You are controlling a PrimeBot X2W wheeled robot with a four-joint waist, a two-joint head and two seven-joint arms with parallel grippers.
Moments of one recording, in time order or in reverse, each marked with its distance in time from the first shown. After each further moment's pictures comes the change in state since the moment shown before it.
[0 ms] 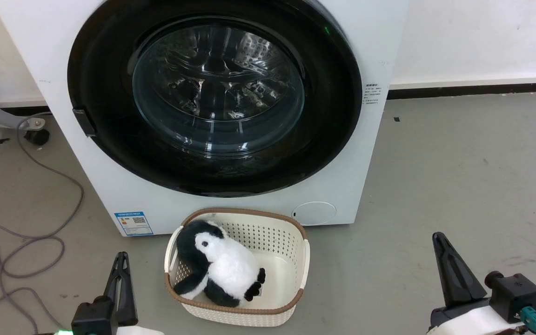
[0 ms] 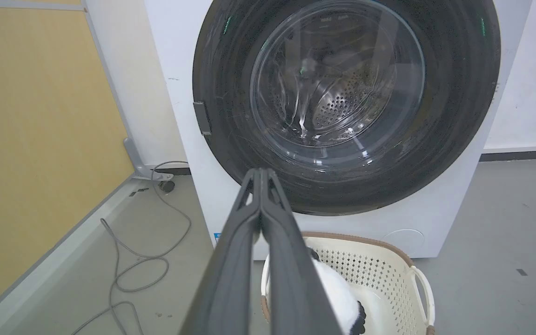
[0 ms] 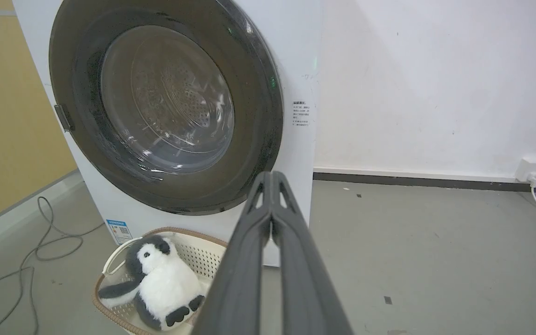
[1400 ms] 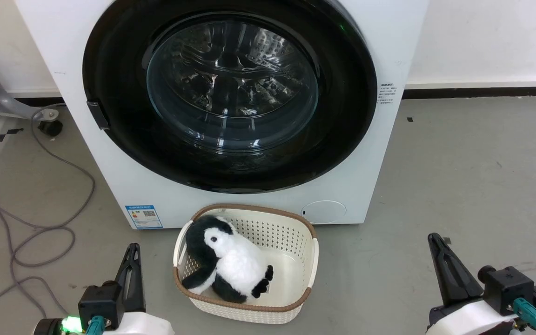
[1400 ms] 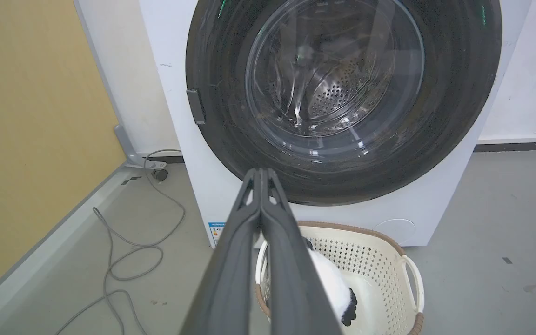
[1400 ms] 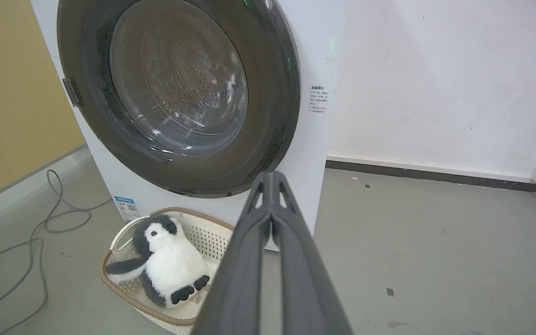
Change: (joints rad) left arm -0.040 -0.022 0.010 0.001 0.011 -0.067 0.083; right arm -0.004 0.000 0.000 -0.024 -0.034 0.000 0.085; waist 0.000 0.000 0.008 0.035
